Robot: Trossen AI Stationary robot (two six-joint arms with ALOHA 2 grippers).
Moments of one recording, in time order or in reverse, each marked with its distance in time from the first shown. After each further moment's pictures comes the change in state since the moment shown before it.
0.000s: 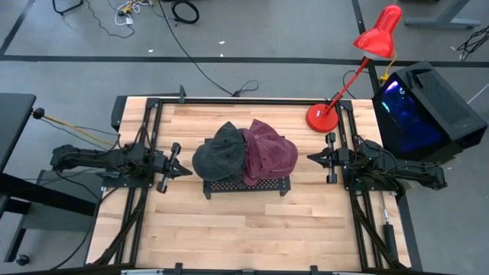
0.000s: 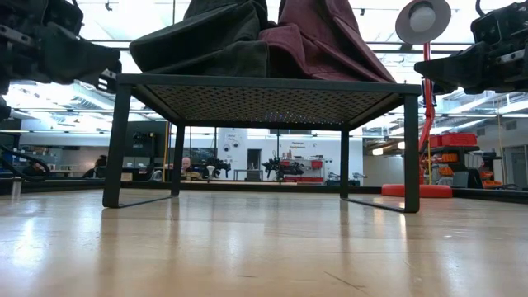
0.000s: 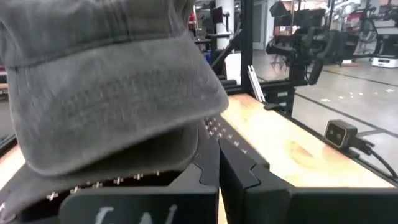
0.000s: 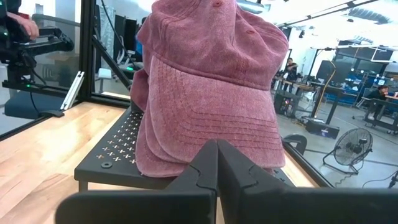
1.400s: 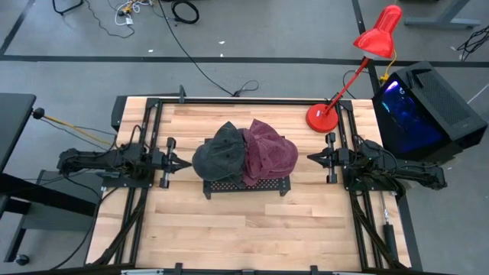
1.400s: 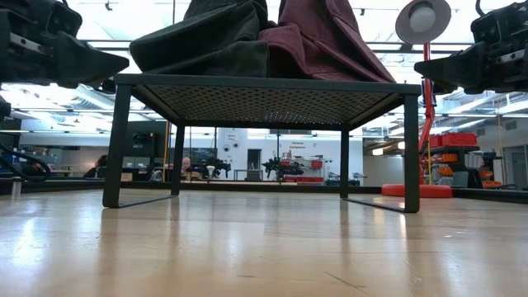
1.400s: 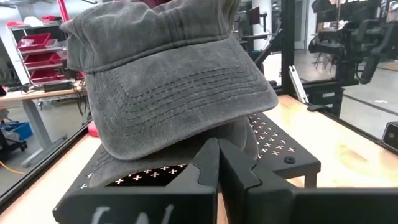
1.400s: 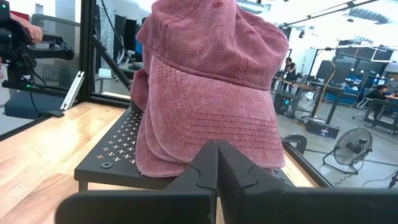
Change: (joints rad) left arm 0.001 -0.153 -0.016 -0.140 -0.156 0.052; right arm 0.000 0.000 0.000 0.000 0.000 0.000
